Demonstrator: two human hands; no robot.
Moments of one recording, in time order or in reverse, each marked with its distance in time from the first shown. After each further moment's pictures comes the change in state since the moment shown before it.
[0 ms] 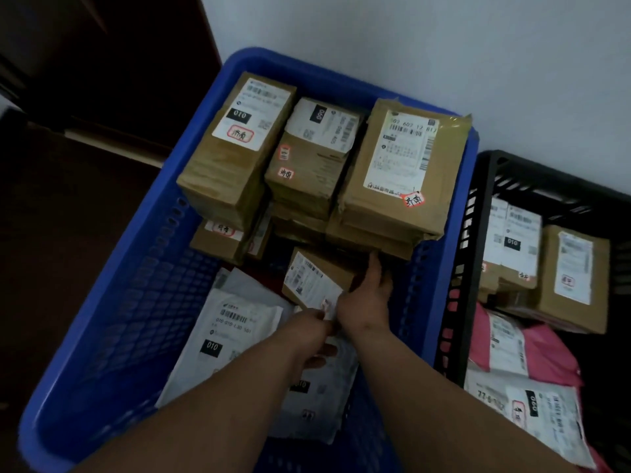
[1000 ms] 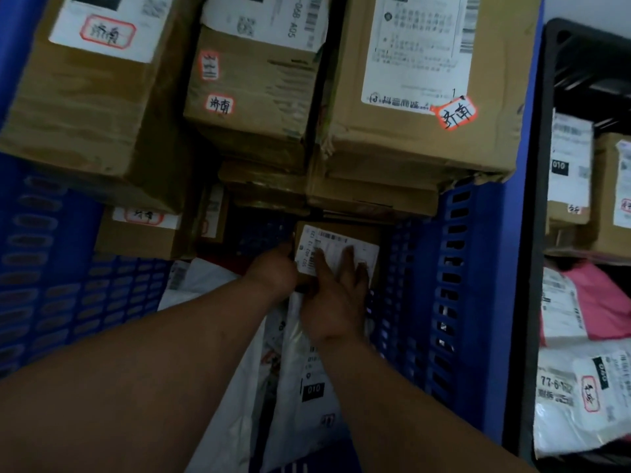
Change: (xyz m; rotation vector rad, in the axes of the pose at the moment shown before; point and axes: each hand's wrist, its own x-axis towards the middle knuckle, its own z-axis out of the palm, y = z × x) left_hand 0.172 0.020 -0.045 0.843 0.072 0.215; right_hand 0.046 0.074 0.089 -0.331 -0.123 -0.009
